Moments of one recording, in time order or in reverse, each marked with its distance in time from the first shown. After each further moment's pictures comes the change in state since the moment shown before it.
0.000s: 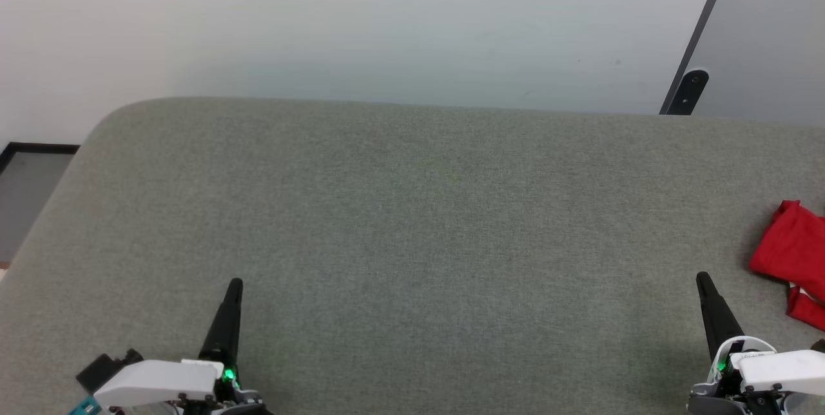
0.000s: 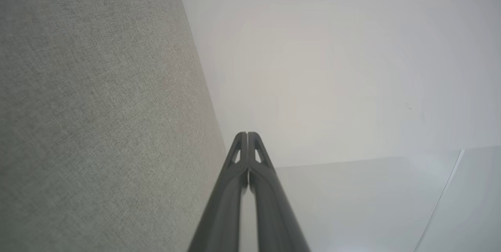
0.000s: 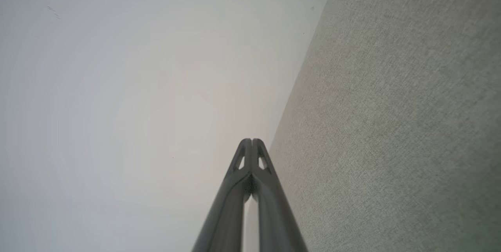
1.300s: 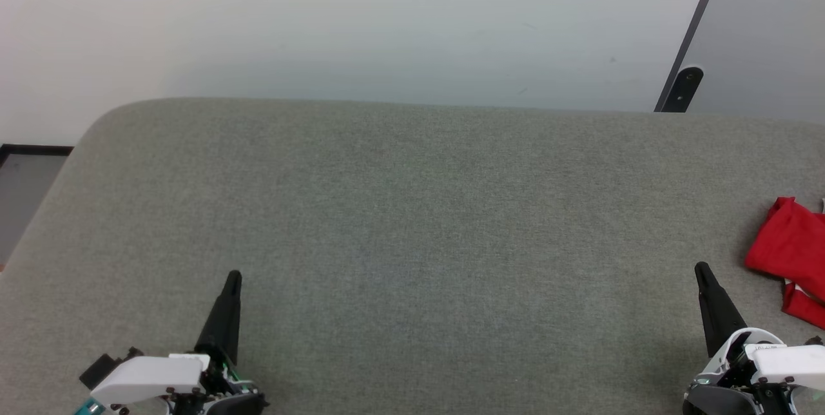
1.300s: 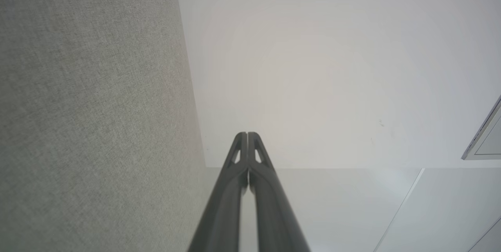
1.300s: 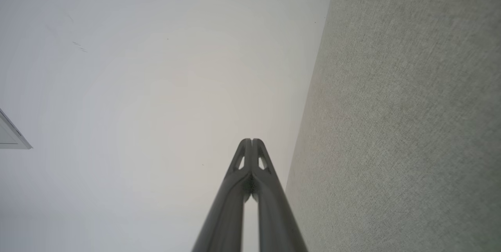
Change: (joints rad) left arm -0.021 -0.013 0.026 0.011 -0.153 0.000 0.047; right arm -0.020 0.005 -0.008 0.002 0.182 0.000 0.044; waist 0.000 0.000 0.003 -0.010
